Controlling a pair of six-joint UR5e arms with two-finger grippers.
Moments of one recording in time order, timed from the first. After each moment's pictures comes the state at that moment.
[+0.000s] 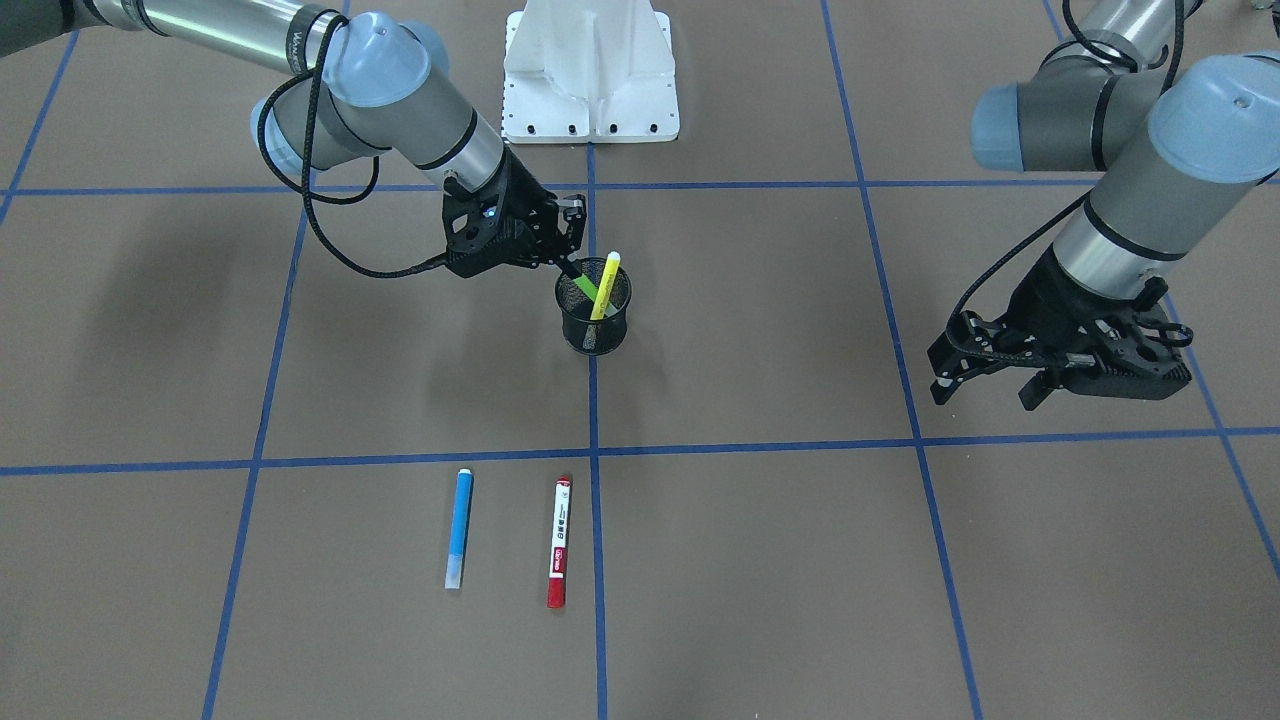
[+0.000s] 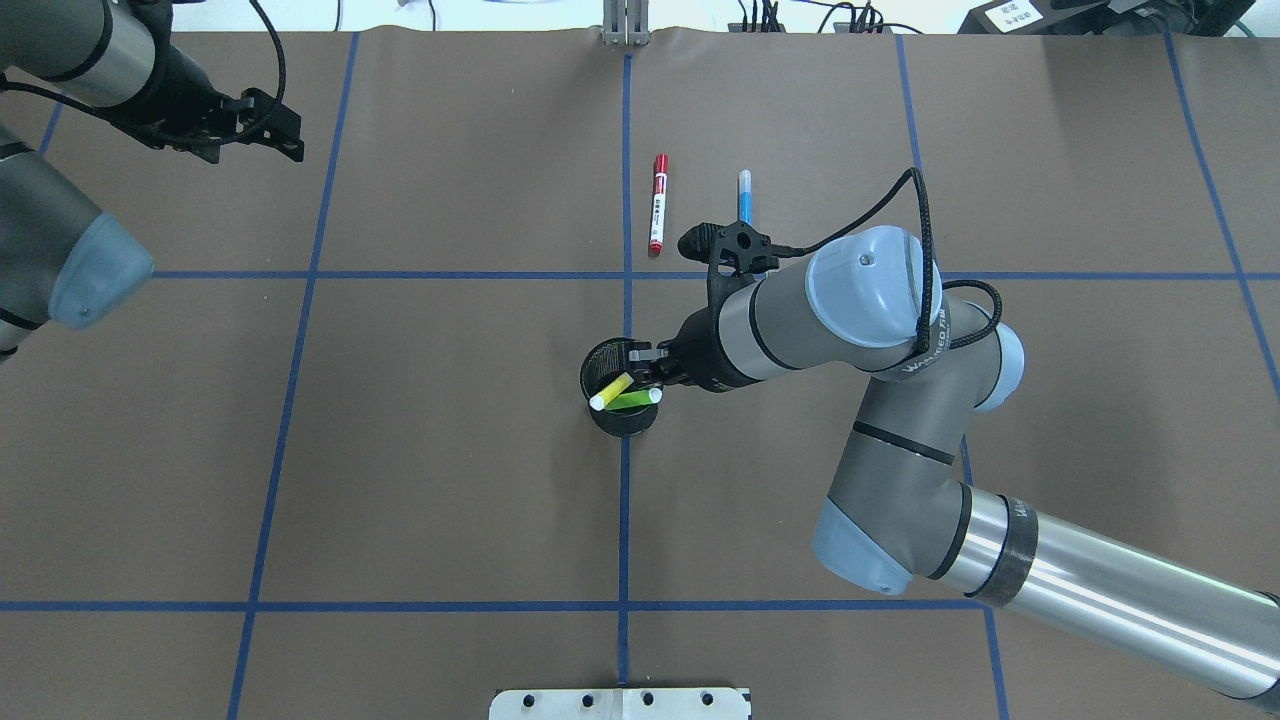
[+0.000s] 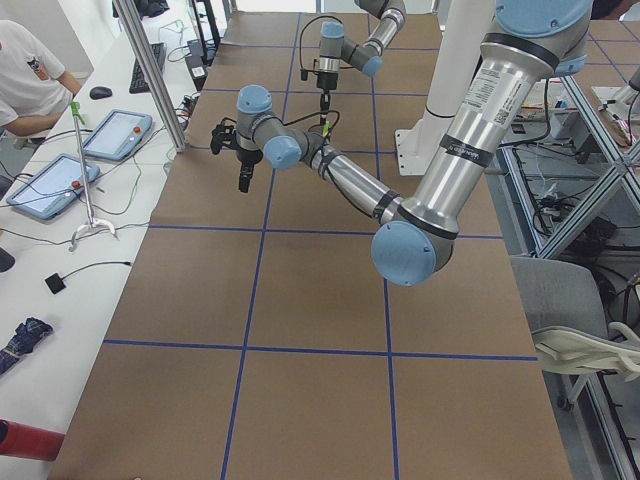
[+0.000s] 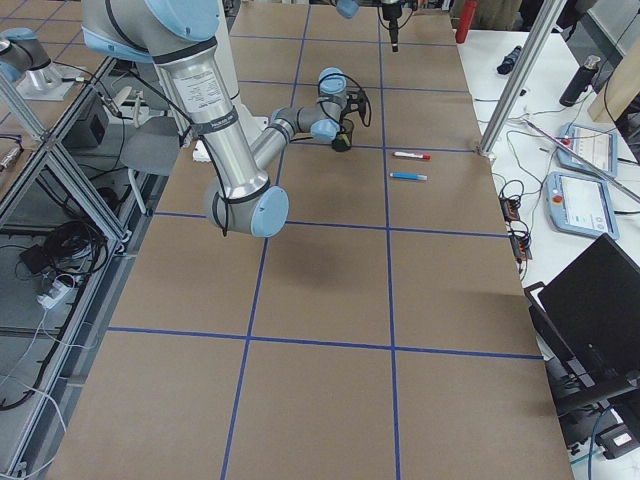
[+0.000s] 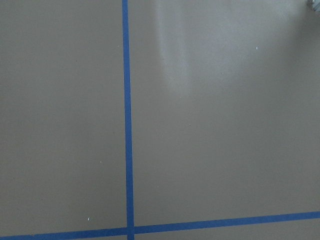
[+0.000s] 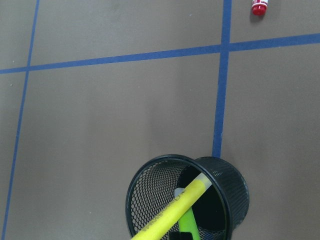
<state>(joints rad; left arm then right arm) -1.04 -2.01 -1.69 -1.82 -2.13 -0.84 0.53 -1.02 1.69 -0.98 1.97 1.32</state>
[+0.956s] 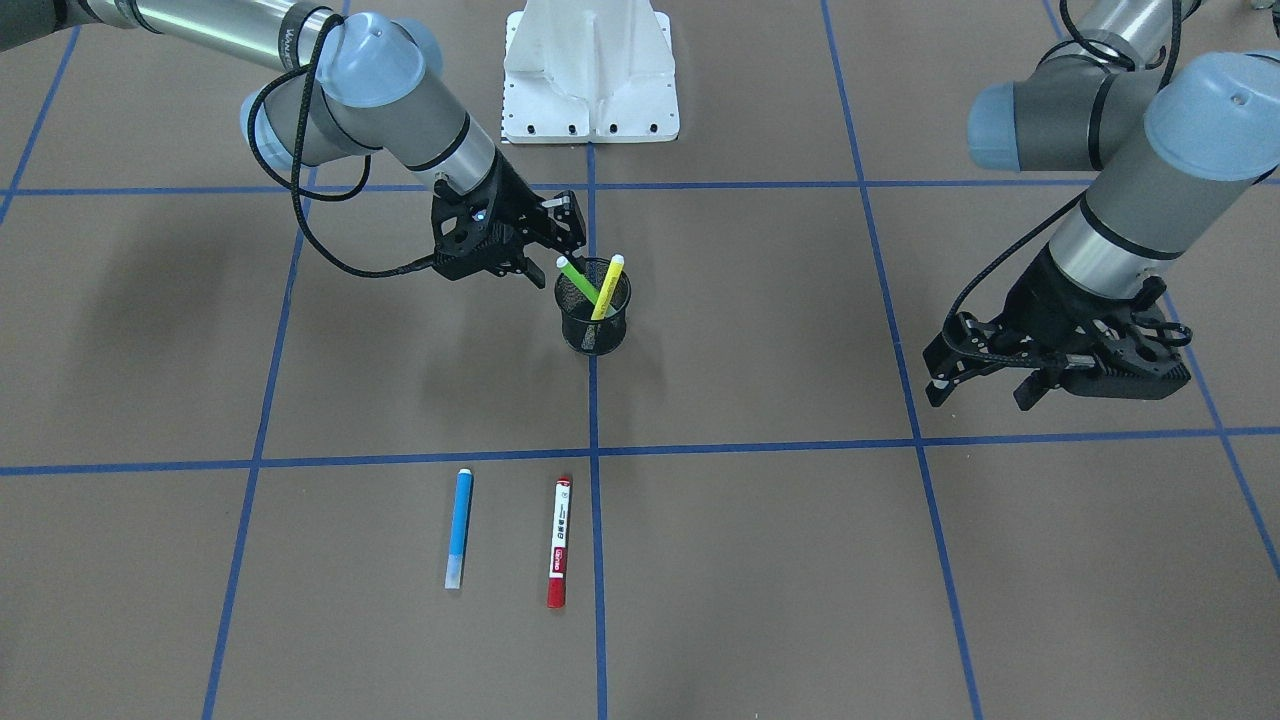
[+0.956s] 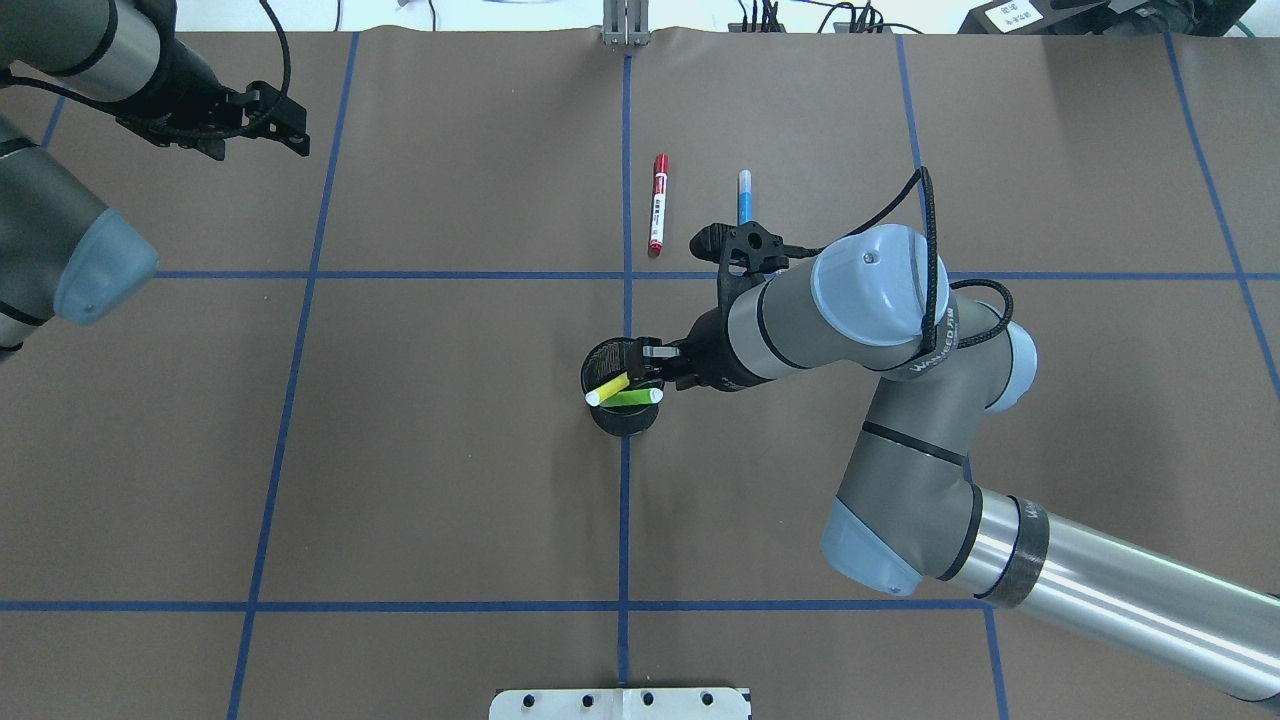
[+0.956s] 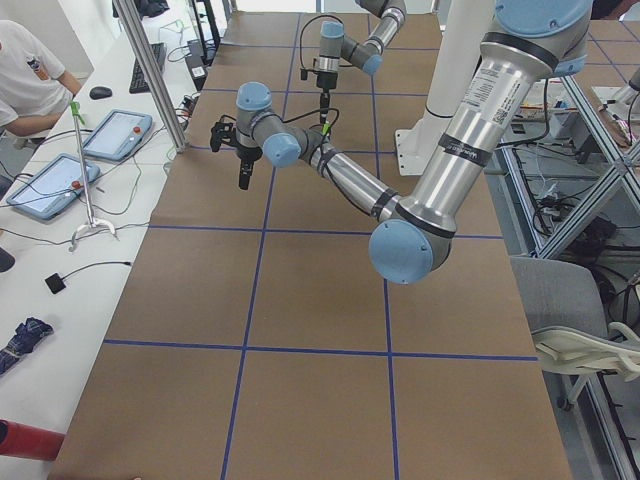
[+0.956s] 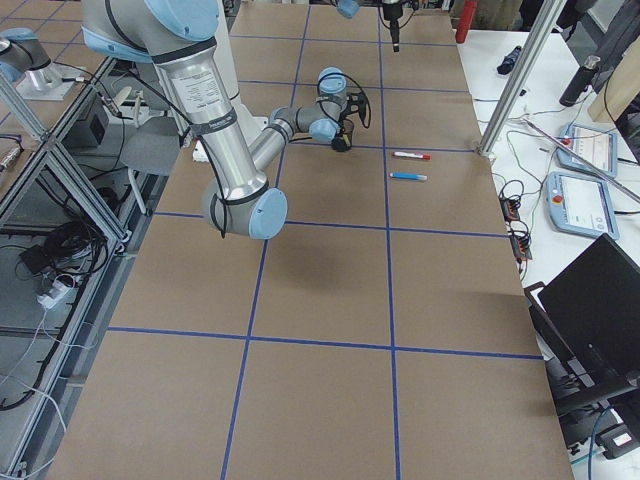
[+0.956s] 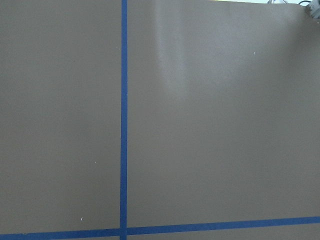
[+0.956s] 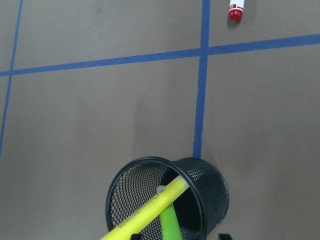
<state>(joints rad) -1.04 -2.03 -1.69 -1.81 -2.13 -0.88 0.53 -1.03 1.70 -1.03 1.96 1.32</state>
